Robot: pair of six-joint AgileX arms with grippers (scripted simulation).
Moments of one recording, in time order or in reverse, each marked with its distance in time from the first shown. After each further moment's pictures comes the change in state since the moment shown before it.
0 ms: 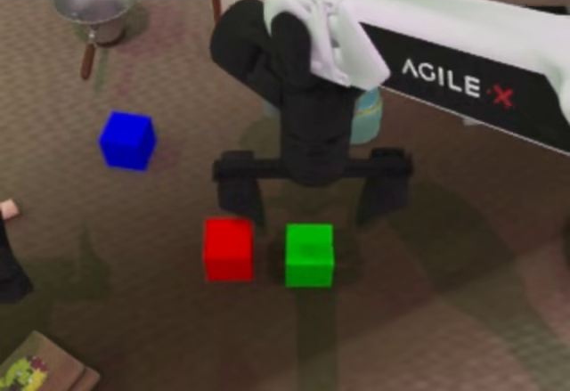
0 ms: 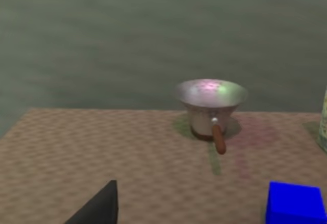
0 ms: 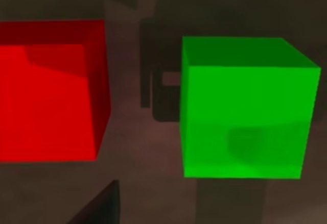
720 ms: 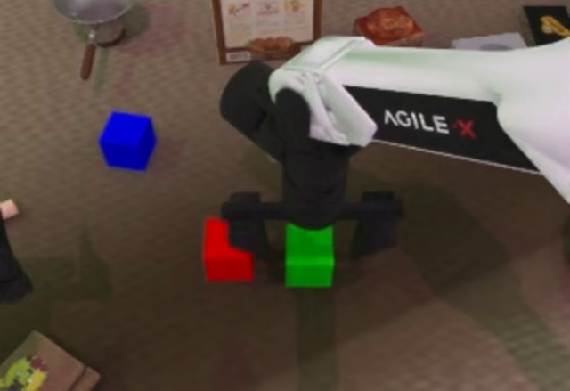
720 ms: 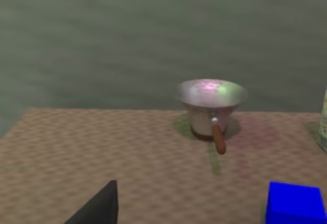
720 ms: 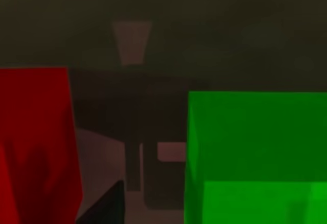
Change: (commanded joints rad) left arm 0.000 0.000 0.000 0.000 0.000 0.000; right arm -0.007 0.050 -0.199 0.248 0.001 0.002
